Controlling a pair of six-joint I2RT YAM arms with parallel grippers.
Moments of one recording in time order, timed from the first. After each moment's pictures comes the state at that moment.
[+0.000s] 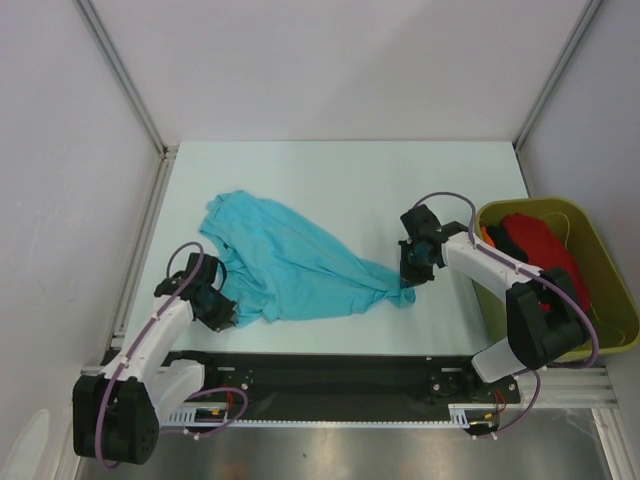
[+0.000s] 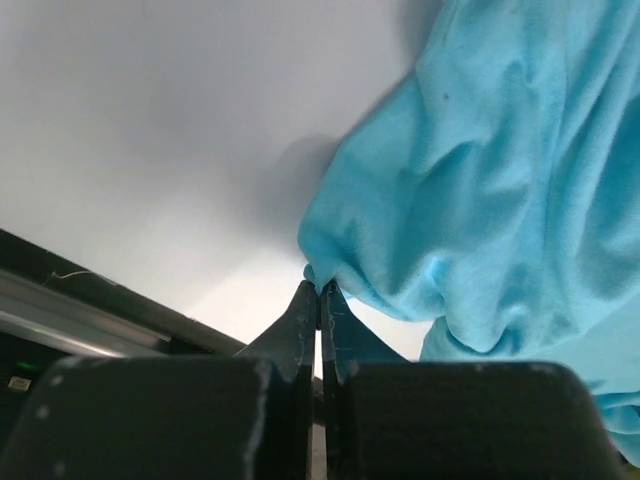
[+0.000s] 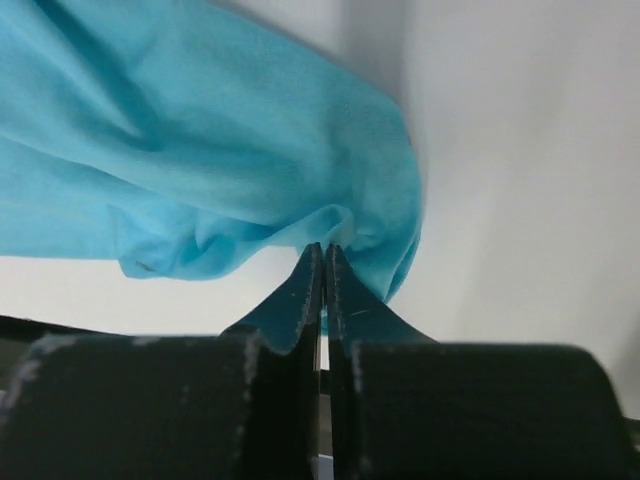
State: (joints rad) left arm -0.11 0.97 0.50 -0.86 -0.02 -1.03; right arm 0.44 1.49 0.94 -0.68 -0.06 0.49
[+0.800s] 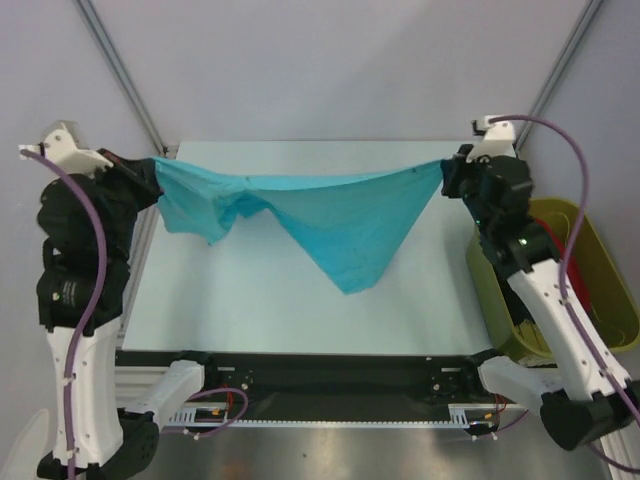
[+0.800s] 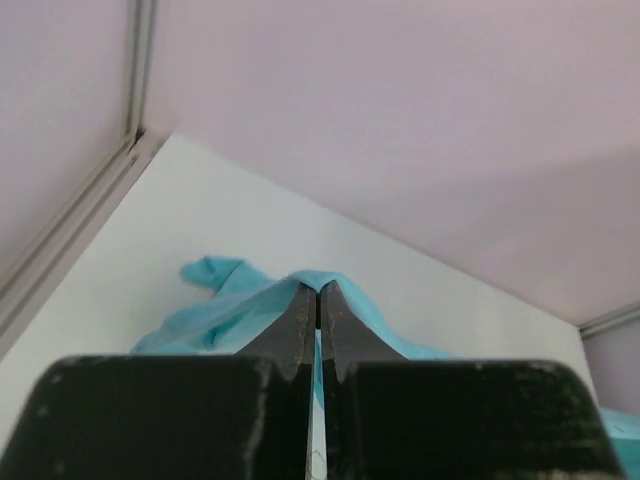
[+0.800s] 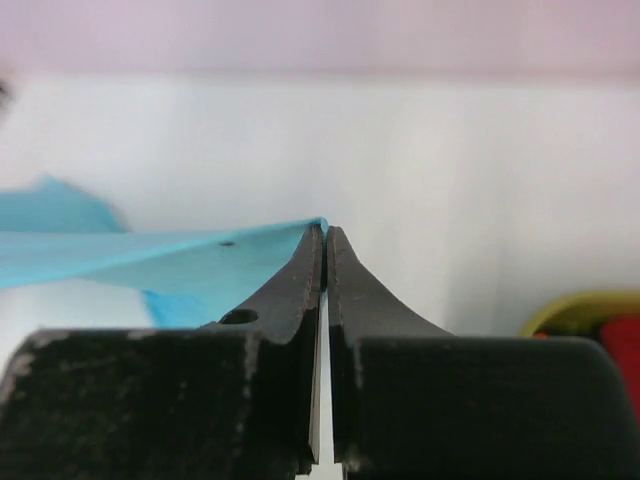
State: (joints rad) left arm -0.11 0.92 1.59 -0.78 -0.29 -0.48; right arm 0.34 1.10 1.22 -0.32 0.20 0.16
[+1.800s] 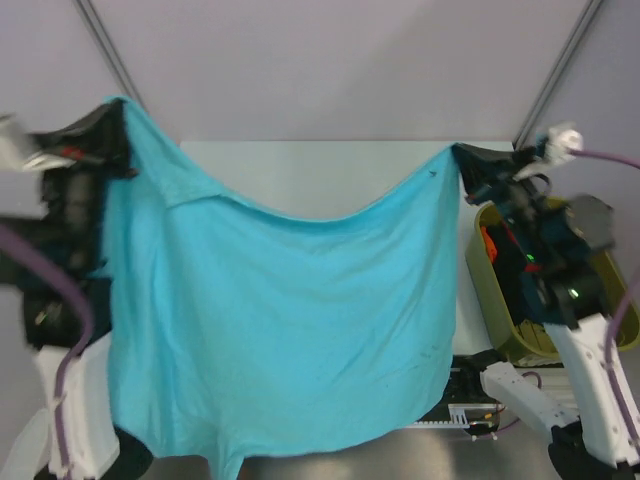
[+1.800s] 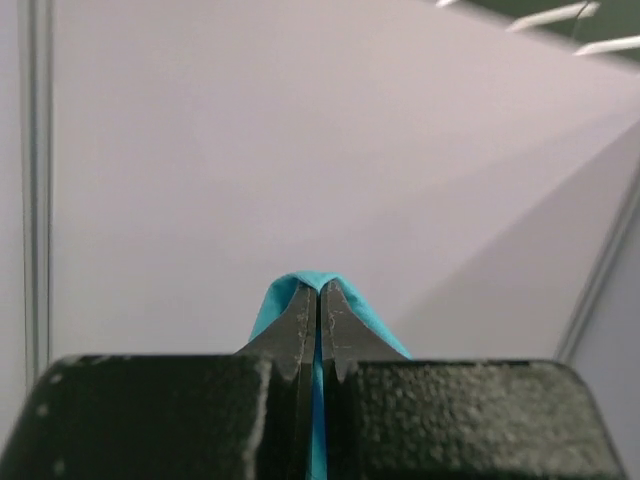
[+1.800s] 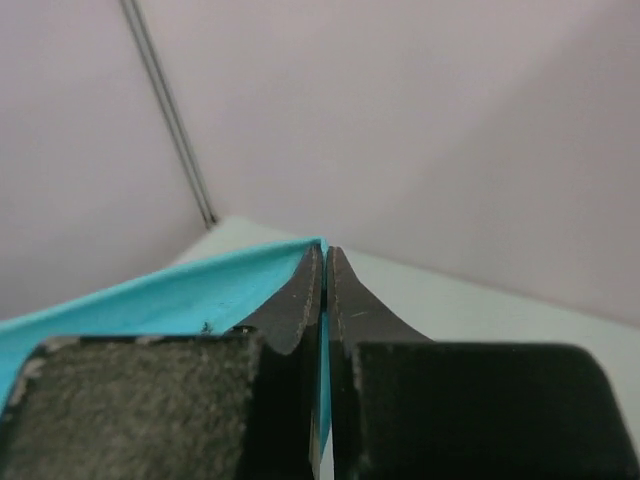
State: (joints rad) left arm -0.13 0.88 1.77 -0.30 -0.02 -0.24; right arm 0.33 0.80 1.35 -0.18 -0.15 0.17
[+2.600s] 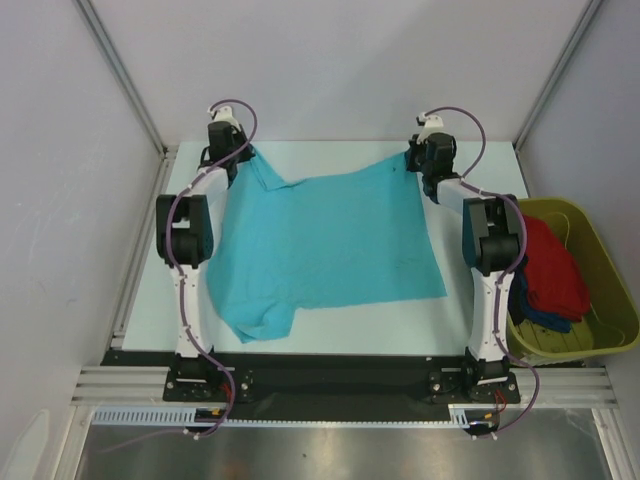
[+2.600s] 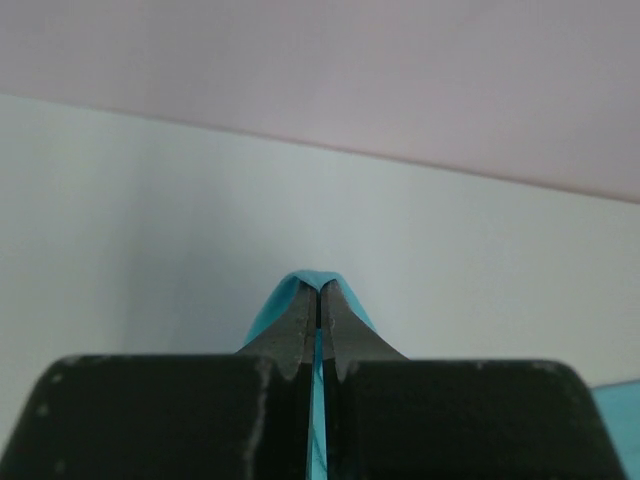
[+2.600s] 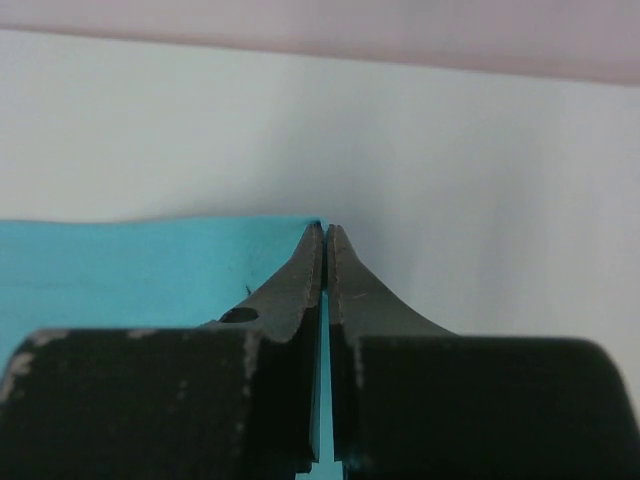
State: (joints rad) left arm -0.04 2.36 1.84 0.15 0.07 -0.29; right arm 0.14 2.22 1.57 0.38 -0.10 0.08
